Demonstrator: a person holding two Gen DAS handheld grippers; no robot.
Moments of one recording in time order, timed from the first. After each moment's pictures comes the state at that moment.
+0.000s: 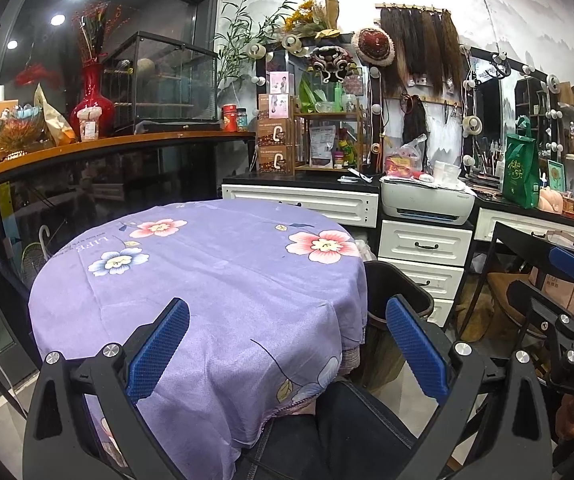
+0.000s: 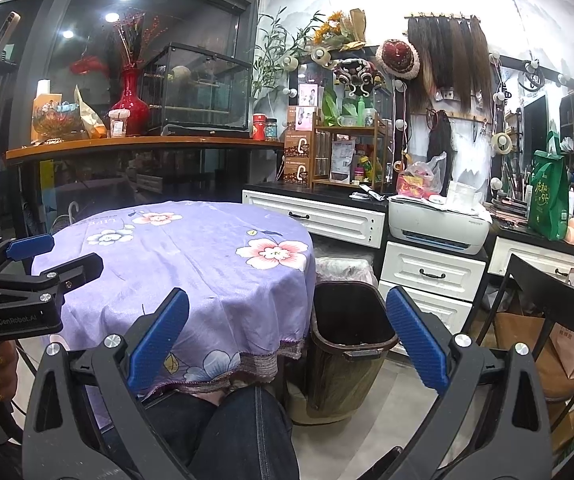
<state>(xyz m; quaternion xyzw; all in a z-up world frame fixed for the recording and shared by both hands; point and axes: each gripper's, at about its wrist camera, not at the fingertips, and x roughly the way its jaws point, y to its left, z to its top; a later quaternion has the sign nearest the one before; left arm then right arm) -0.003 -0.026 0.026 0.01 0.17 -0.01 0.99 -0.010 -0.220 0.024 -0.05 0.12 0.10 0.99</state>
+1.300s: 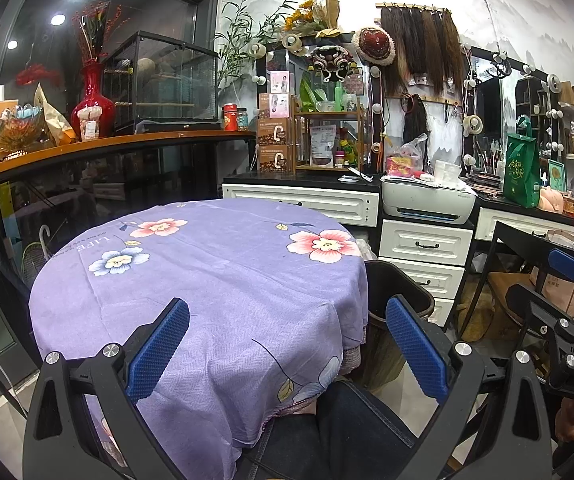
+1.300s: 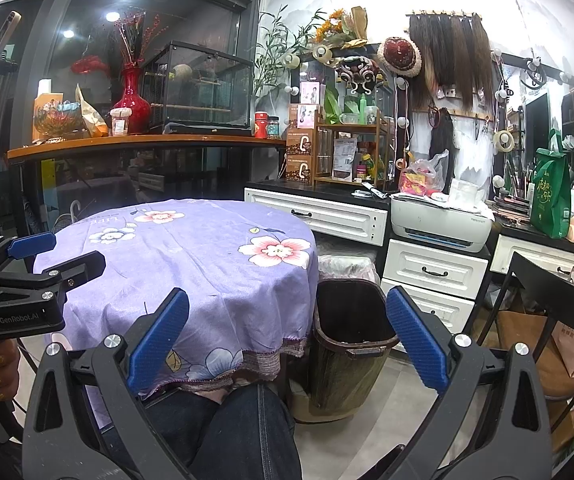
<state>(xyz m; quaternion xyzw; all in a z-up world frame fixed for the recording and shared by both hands) -0.003 -0.026 0.026 0.01 0.17 -0.02 0.99 -0.008 -0.216 0.024 -0.04 0.12 0.10 0.99</state>
